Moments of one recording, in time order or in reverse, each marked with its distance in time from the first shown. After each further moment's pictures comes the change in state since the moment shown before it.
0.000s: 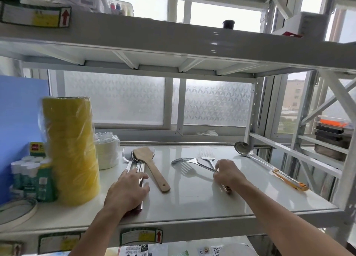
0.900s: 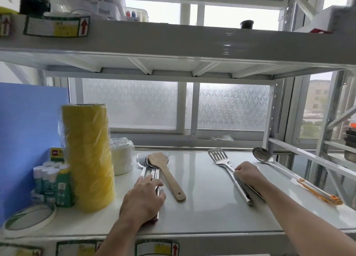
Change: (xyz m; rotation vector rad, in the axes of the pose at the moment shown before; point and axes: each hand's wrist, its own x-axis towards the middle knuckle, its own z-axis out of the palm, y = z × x) left_hand -0.002 0.003 0.001 0.040 0.021 0.001; right_hand 0.053 0.023 0.005 0.114 -0.057 0.152
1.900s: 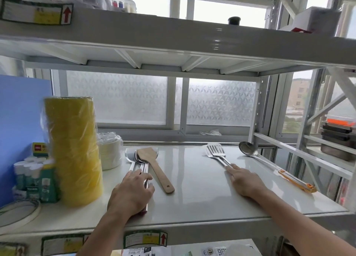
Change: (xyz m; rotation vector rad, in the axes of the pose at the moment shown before) left_hand 0.003 -0.004 0.005 0.022 0.008 0.023; right_hand -0.056 0.028 -0.009 -0.442 -0.078 -0.200
